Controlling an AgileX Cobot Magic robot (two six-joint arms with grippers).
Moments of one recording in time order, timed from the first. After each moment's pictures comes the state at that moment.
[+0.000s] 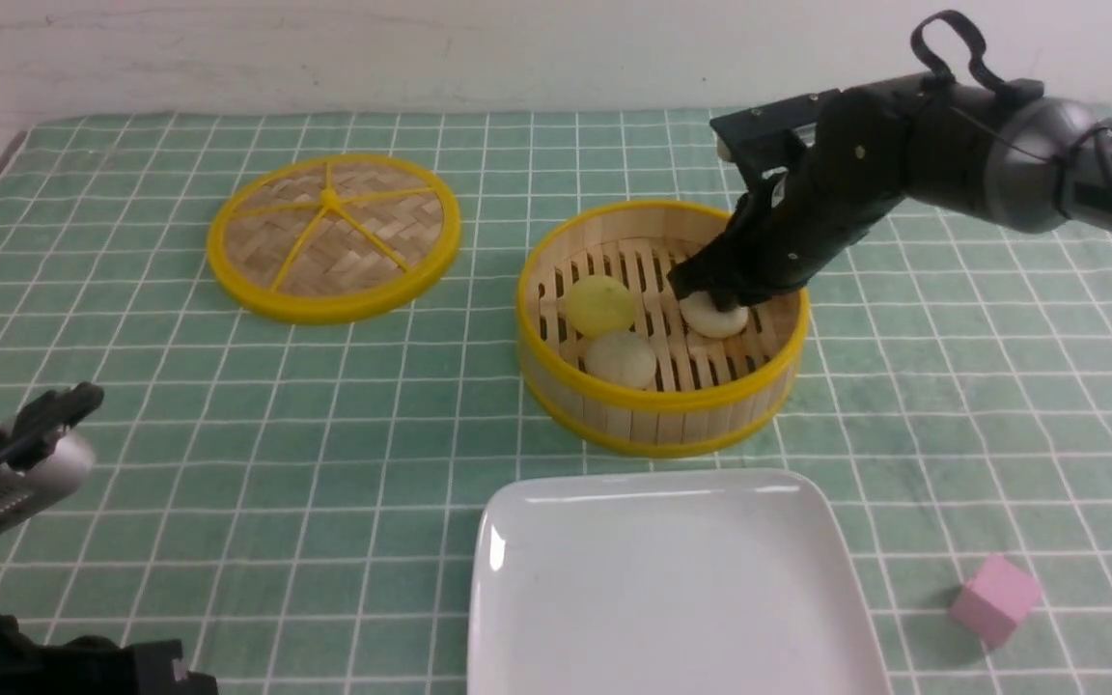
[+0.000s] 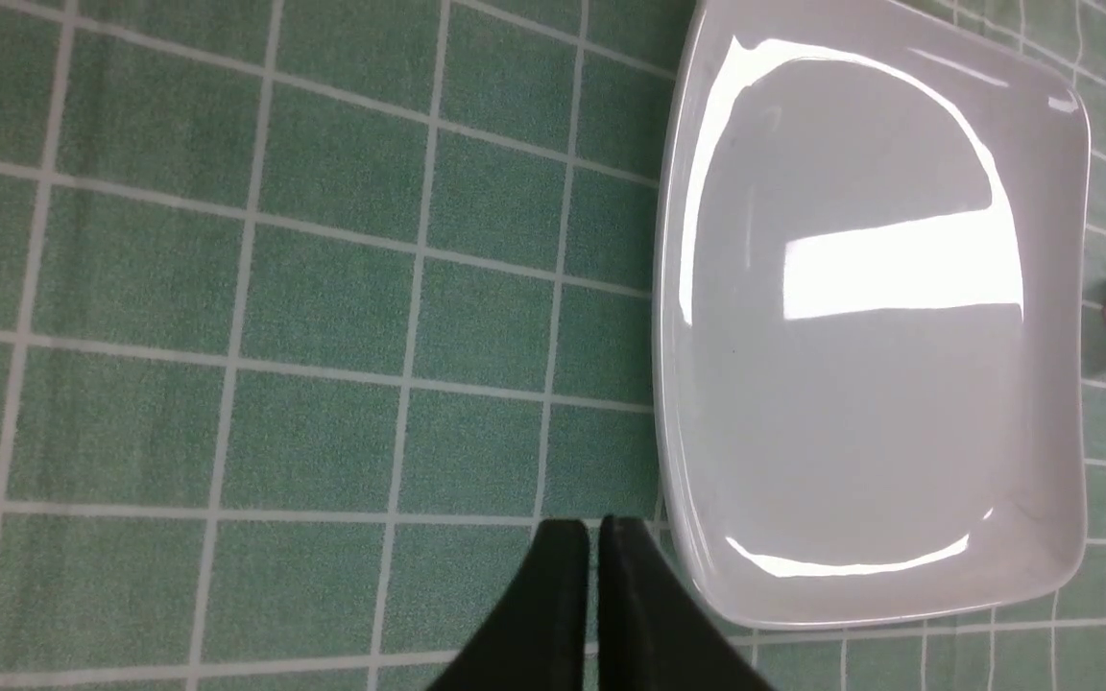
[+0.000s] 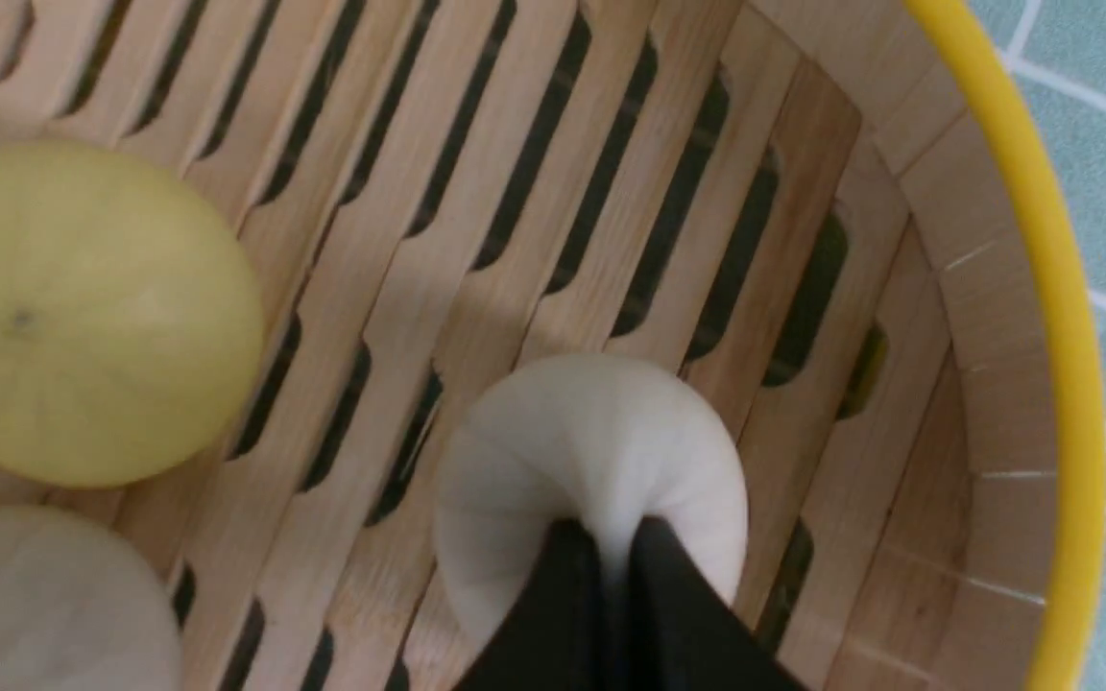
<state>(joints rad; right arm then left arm) 0.38 2.10 -1.71 0.10 0.67 -0.02 -0.04 0.67 -0.50 -0.55 0.94 -0.03</state>
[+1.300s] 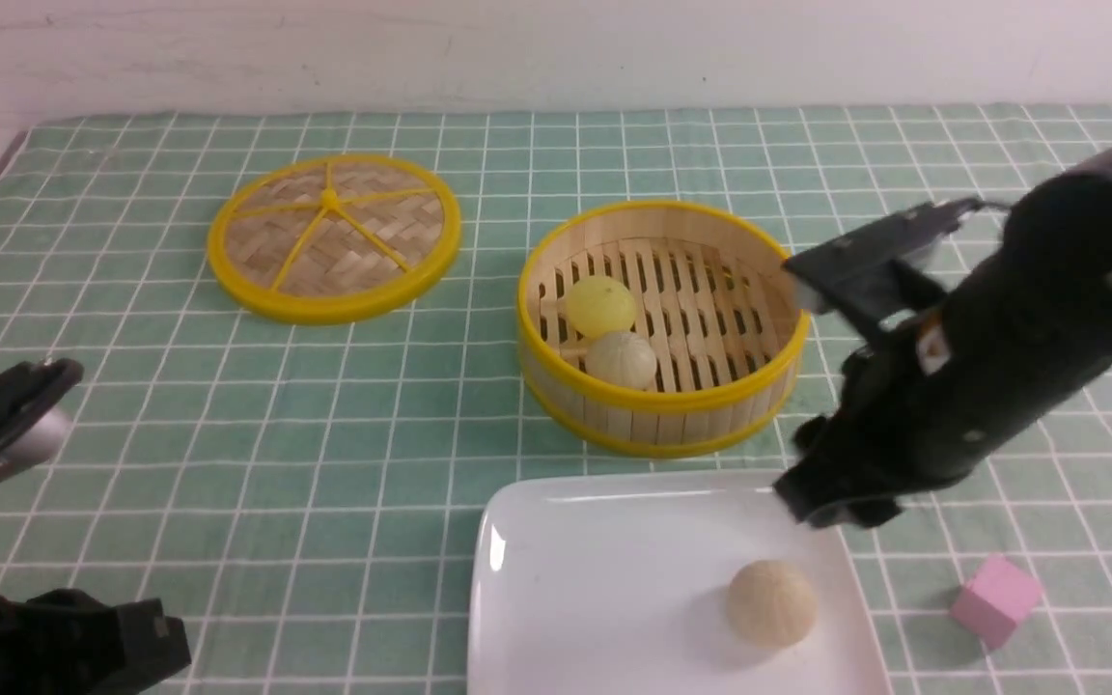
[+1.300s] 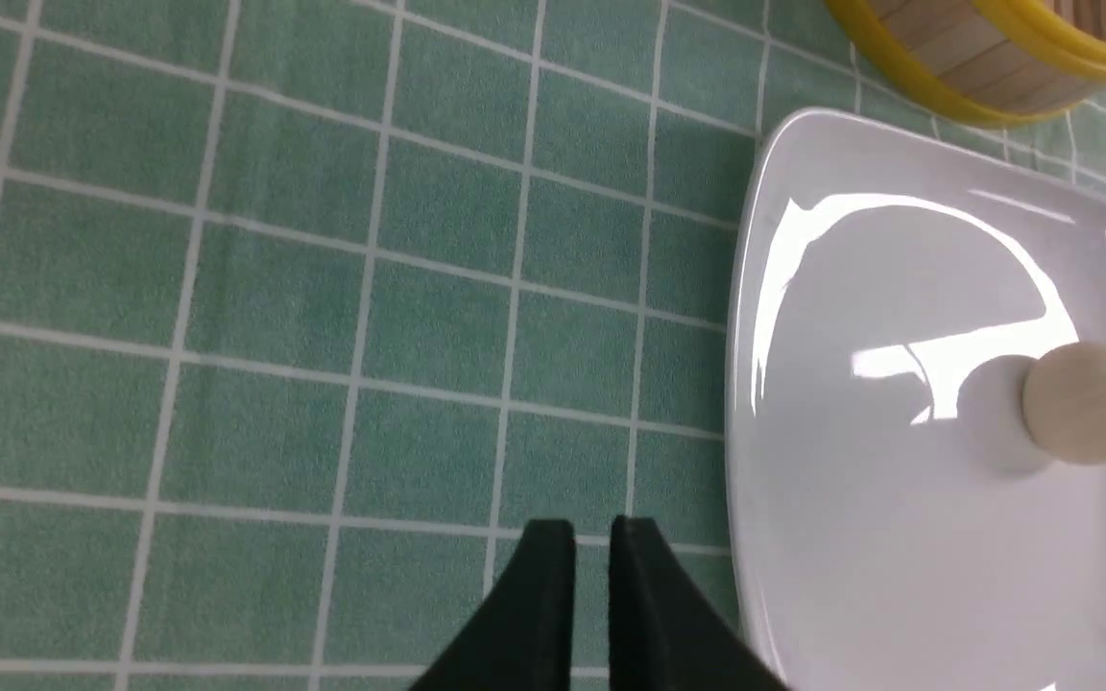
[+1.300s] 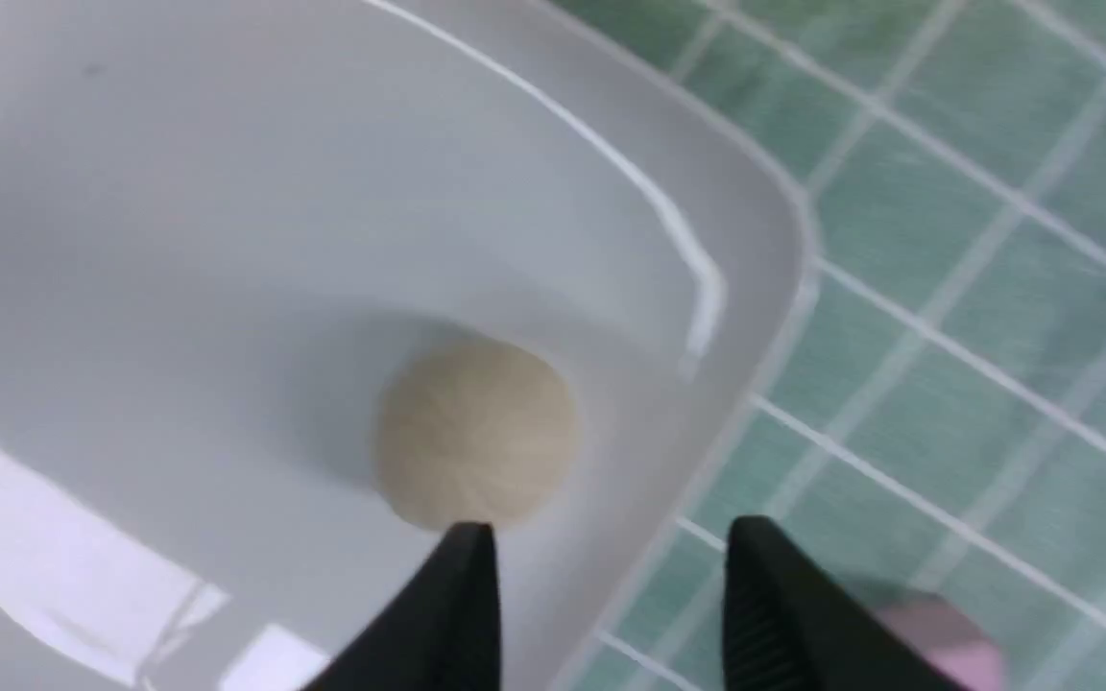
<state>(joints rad) 0.57 1.46 -1.14 0.04 0.96 0.05 -0.04 0.68 -0.50 -0.47 0.80 -0.02</state>
